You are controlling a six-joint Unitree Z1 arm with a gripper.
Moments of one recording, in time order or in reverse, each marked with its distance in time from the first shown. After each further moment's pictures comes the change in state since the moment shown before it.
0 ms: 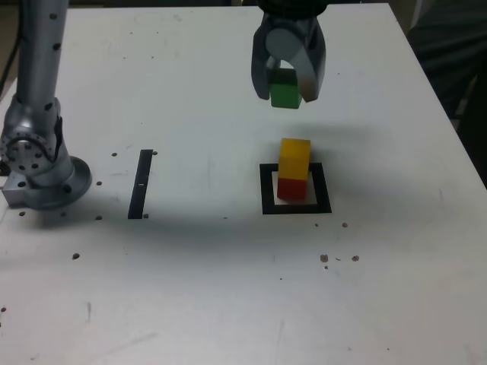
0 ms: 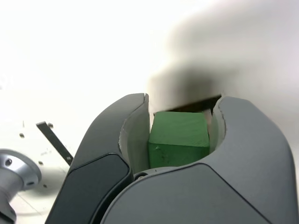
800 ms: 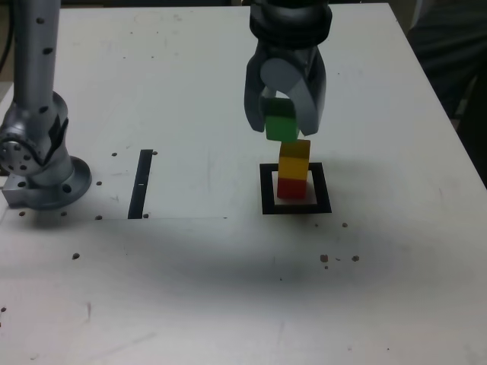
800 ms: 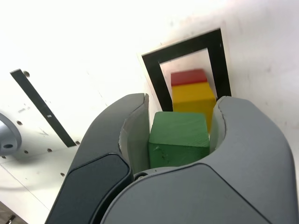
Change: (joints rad) arm -0.218 -0.025 0.023 0.035 -0.029 -0.221
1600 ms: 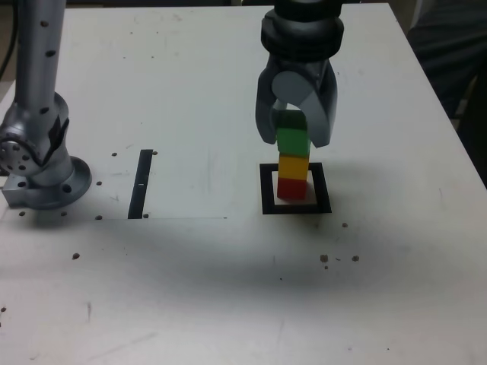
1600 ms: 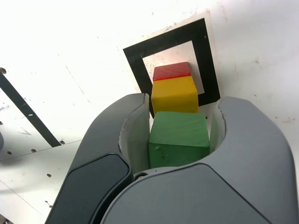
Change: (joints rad) arm -0.012 0.033 -0.002 -0.043 -0.016 -0.014
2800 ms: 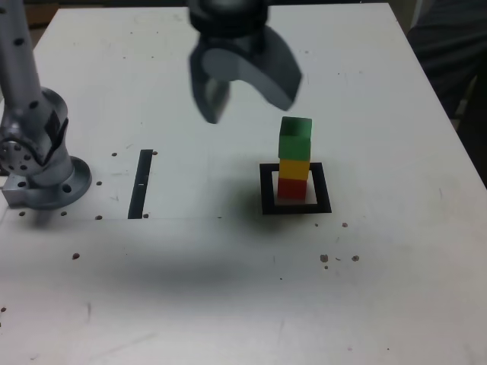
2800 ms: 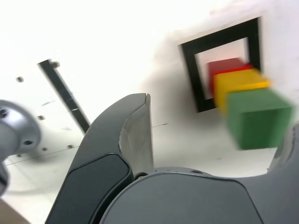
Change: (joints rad) arm 0.025 -0.292 0.303 -0.051 0.027 0.008
